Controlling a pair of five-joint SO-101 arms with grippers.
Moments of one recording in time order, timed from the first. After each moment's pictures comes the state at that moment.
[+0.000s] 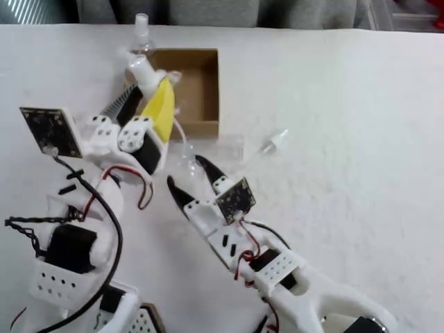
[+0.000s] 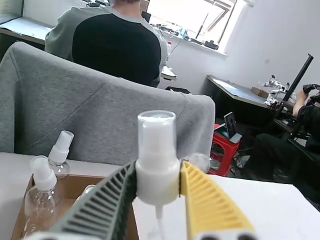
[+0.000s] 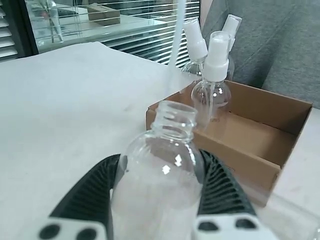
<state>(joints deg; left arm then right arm) 11.1 -62.8 45.7 28.9 20.4 -42.3 -34.1 88.3 -38.2 1.7</state>
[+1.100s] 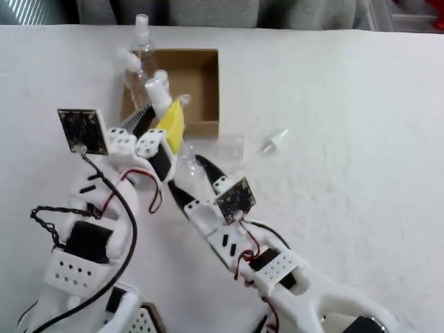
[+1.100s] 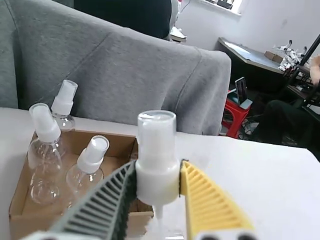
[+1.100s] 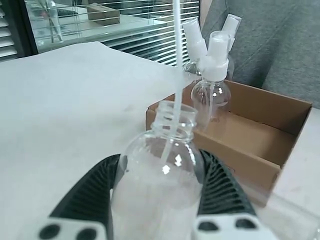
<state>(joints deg) 11.9 -62.8 57.6 26.2 20.4 -42.3 -34.1 88.3 -38.2 1.7</state>
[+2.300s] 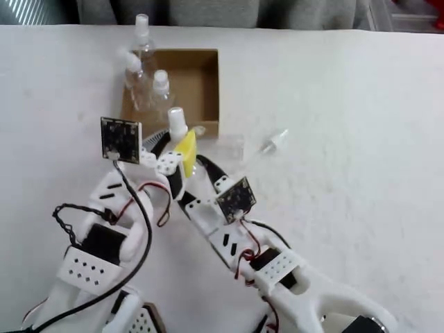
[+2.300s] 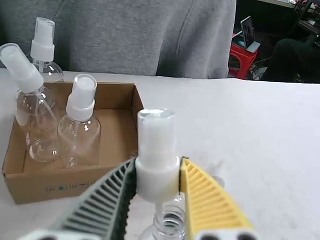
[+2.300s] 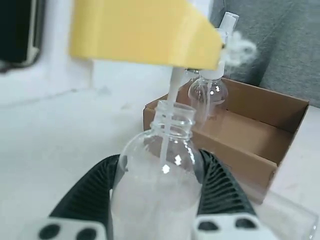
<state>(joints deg) 15.5 -62.8 66.8 25.7 14.9 -41.7 -34.1 88.3 -38.2 1.9</state>
